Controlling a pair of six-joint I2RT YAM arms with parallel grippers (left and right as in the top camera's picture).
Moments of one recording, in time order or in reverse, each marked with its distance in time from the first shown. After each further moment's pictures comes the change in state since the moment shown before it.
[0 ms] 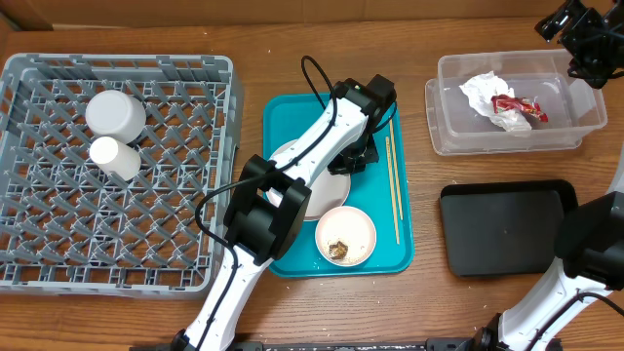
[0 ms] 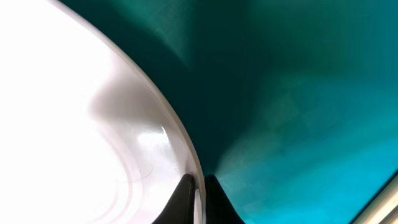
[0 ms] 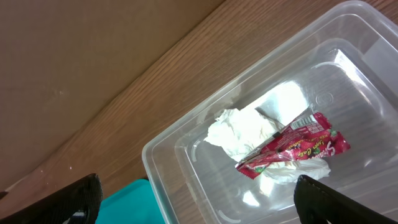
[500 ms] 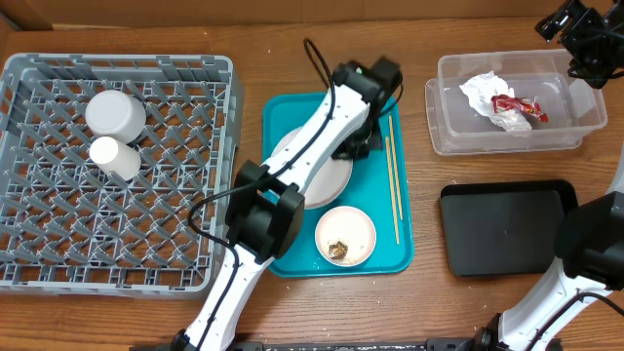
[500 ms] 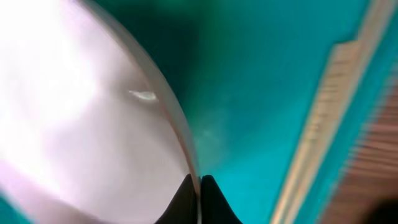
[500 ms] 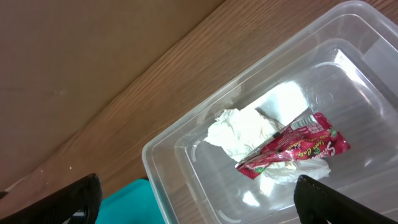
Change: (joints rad) left arm 0.003 0.012 0.286 -0.189 -0.001 0.090; right arm 0.000 0.000 0.000 0.000 0.000 0.000
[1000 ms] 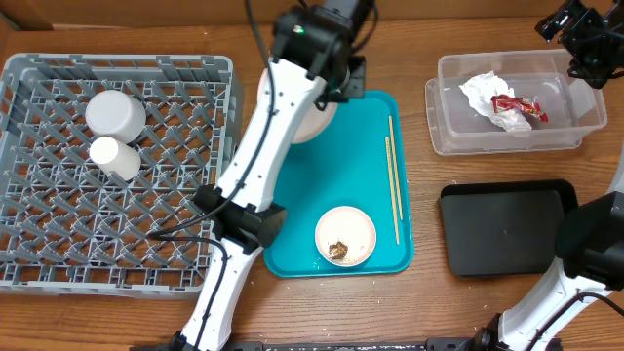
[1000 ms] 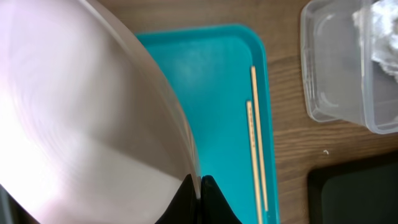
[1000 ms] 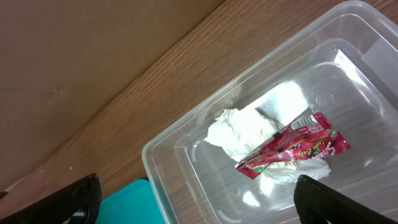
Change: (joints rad) left arm 0.116 0.000 0.558 -0.206 0.013 0.314; right arm 0.000 0.000 0.000 0.000 0.000 0.000
